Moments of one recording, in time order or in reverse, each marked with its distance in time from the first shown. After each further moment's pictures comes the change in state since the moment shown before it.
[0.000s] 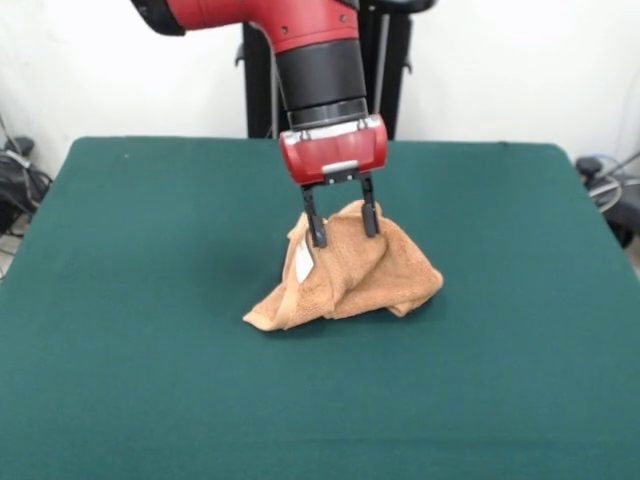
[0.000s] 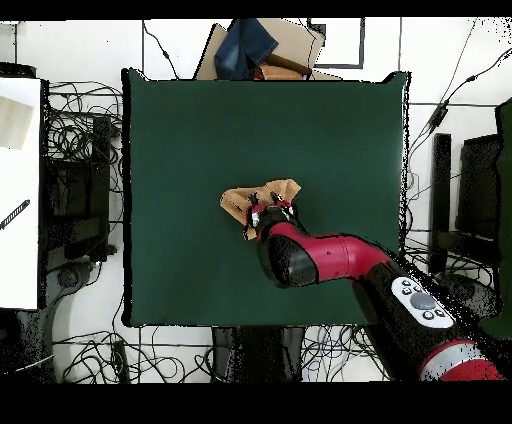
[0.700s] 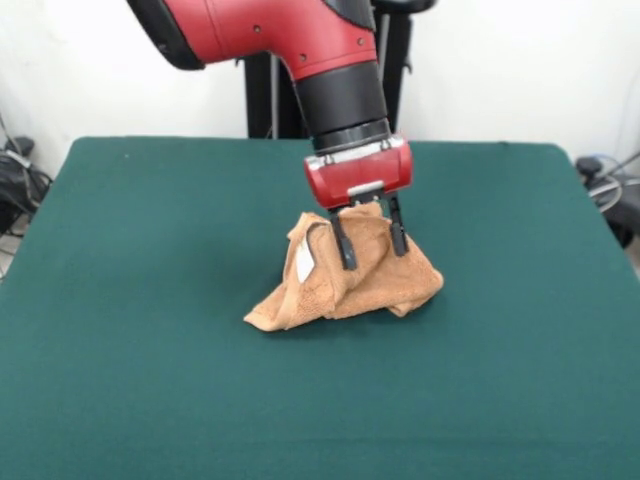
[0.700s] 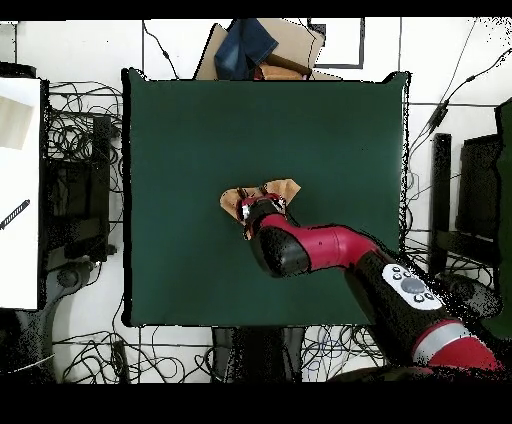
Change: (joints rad) arm -0.020 0.086 0.077 -0.045 0.000 0.000 0.000
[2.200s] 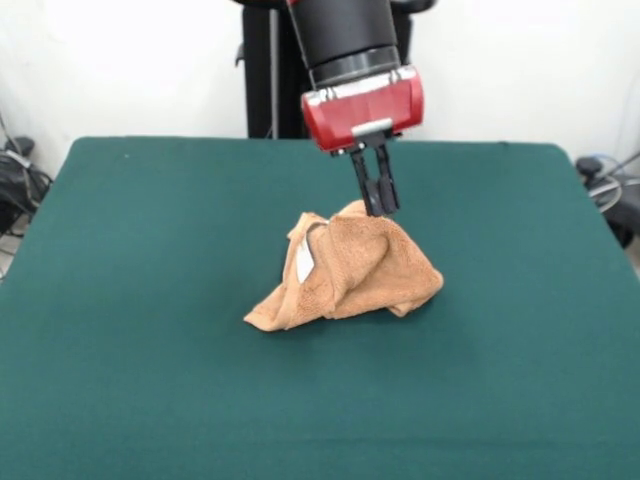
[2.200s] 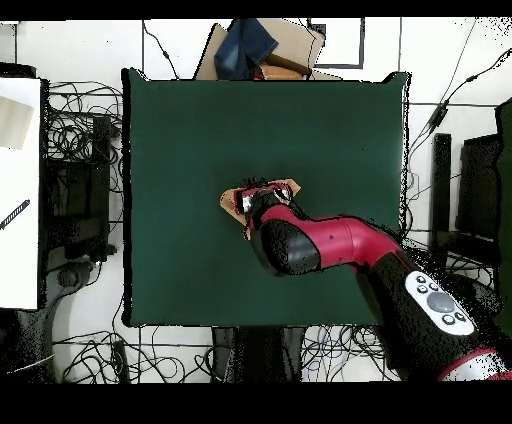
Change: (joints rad) arm -0.087 -0.196 0.155 0.072 0.080 0.147 0.000
